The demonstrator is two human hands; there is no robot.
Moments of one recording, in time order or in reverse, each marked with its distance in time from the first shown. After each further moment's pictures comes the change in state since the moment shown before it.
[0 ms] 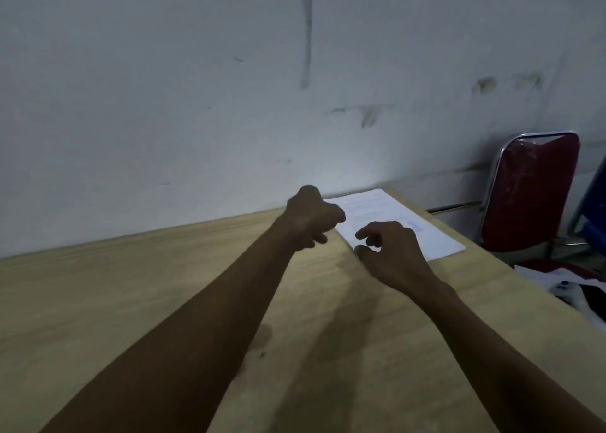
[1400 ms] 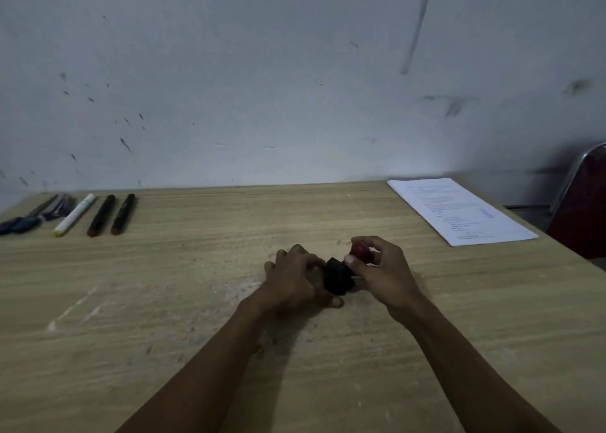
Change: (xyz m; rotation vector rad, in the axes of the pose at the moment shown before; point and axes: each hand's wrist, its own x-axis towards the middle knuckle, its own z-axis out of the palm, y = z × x) left_hand -0.151 -0.217 -0.086 0.392 0.031 0.126; right_hand -0.136 -0.130 0.106 0.662 -0.193 0.132
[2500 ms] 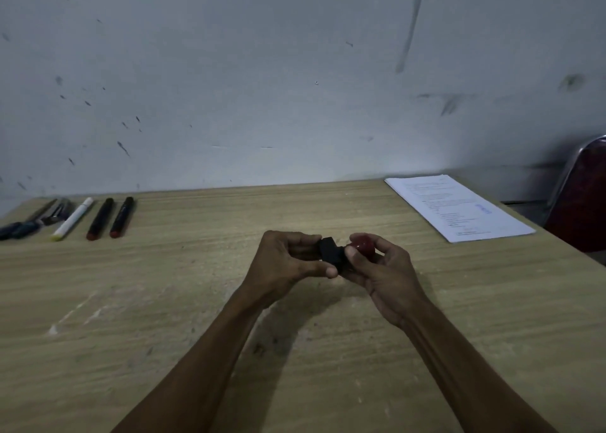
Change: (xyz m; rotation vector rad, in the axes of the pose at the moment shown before) left_hand -0.018 0.014 -0.027 -0.819 0.200 0.162; right_hand -0.017 -0.013 -0.002 0.588 -0.097 0.084
